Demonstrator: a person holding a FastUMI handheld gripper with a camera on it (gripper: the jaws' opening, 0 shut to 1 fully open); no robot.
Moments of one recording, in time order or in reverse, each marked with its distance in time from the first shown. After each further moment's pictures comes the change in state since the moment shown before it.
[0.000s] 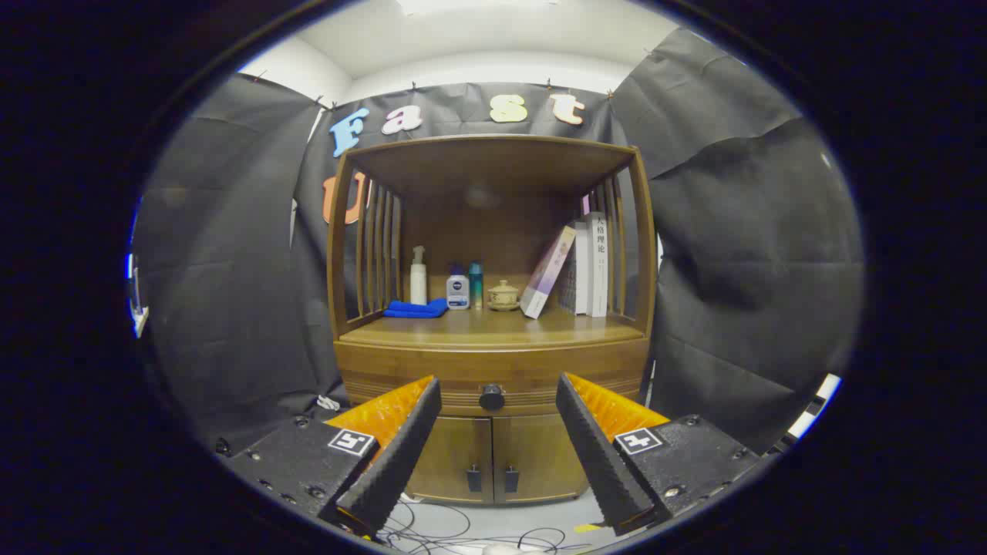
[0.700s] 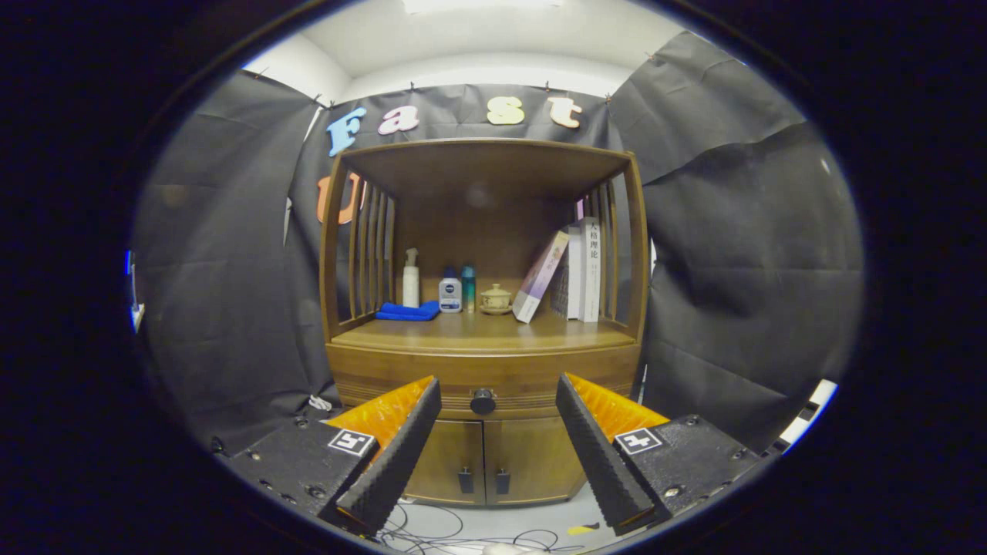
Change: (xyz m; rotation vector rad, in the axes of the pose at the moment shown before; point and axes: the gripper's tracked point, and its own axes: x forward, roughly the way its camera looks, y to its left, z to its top) arm 0.001 -0.005 0.004 -0.017 0.003 -0.028
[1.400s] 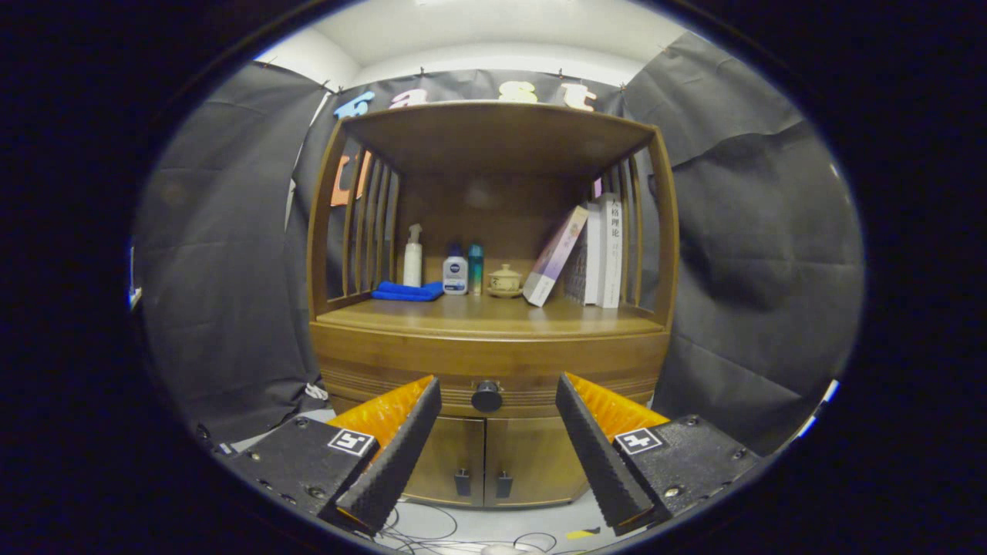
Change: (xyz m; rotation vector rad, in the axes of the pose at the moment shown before) arm 0.073 0.011 -0.042 -0.024 0.046 0.039
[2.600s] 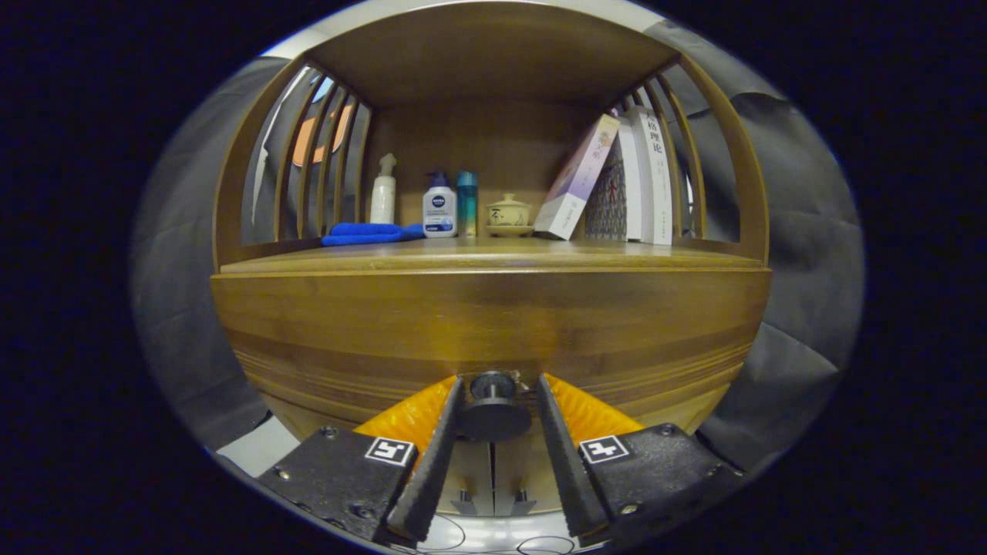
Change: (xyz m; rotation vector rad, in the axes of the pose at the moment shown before) arm 0.157 0.005 -0.070 0.021 0.120 -0.028
